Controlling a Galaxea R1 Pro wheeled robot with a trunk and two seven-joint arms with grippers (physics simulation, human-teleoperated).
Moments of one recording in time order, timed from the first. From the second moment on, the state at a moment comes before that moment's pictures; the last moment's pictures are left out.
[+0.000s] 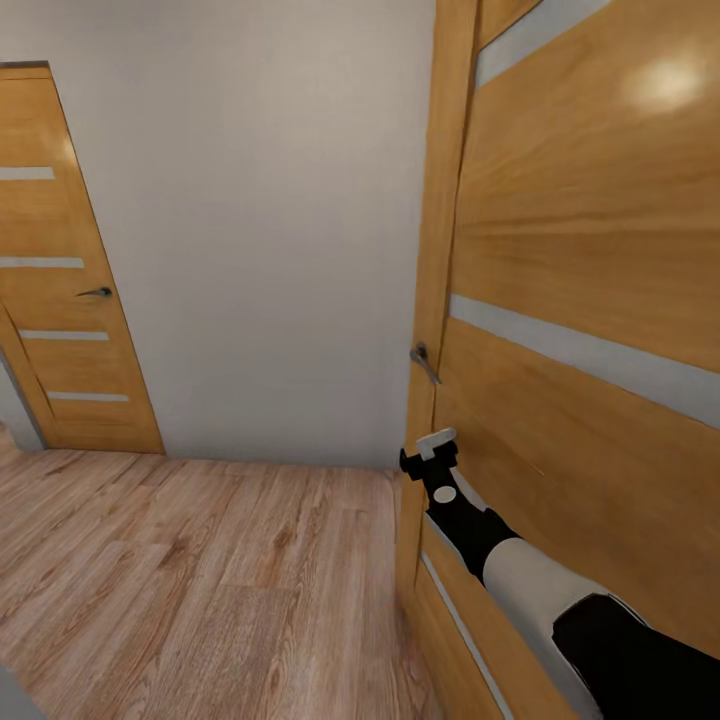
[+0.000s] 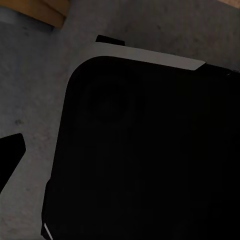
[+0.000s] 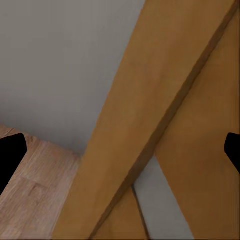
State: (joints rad) left arm 0.00 0.00 0.01 -0.09 0.23 -0.06 0.00; right arm -0.94 0.10 0.45 -0.34 0.04 -0.12 -0.29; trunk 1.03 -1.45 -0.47
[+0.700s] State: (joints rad) left arm 0.00 0.00 0.01 -0.09 0.23 -0.06 0.00; right arm -1.03 0.01 0.39 -0.30 0.03 -0.06 -0.29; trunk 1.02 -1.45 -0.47
